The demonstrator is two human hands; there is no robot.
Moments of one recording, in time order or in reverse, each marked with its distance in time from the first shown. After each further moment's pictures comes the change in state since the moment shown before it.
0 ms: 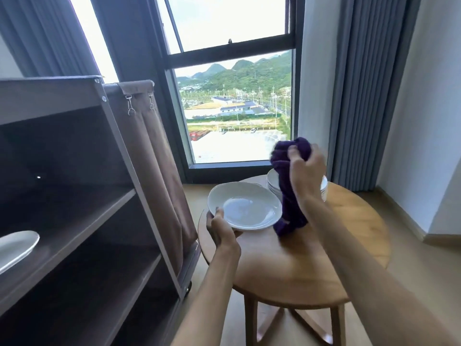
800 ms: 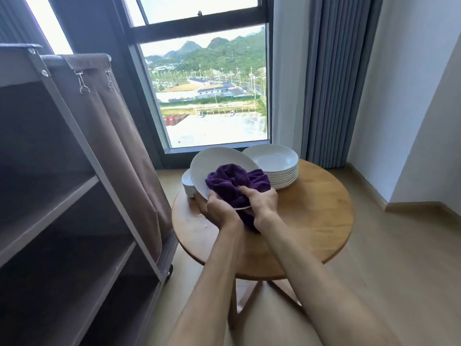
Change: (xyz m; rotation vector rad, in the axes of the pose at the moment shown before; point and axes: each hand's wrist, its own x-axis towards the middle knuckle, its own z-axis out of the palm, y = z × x) left_hand -0.029 -0.034 0.047 -0.272 0.084 0.217; right_hand -0.062 0.088 0.003 0.253 -0.102 0.714
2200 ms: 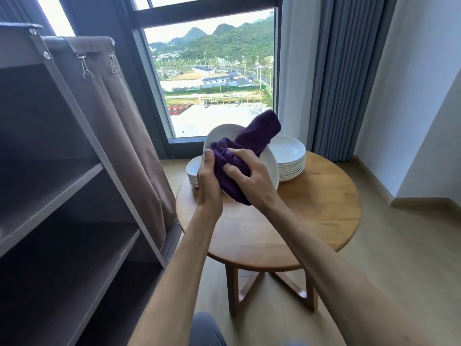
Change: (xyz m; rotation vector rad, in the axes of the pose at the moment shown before) left_hand 0.019 0.056 -0.009 0.372 -0.603 -0.050; right_hand -0.036 -0.030 0.009 -0.543 -0.433 -0.778
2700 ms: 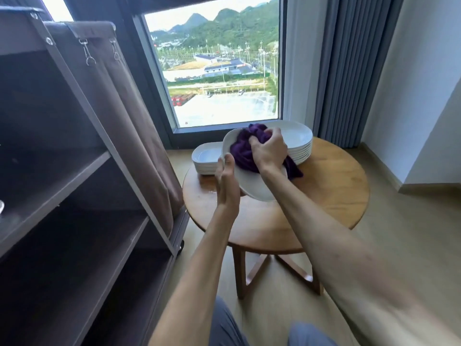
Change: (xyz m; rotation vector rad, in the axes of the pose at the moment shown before) left_hand -0.012 -0.040 0.002 0.062 0.033 0.047; right_hand 0.048 0.032 0.008 -0.162 0.475 0.391
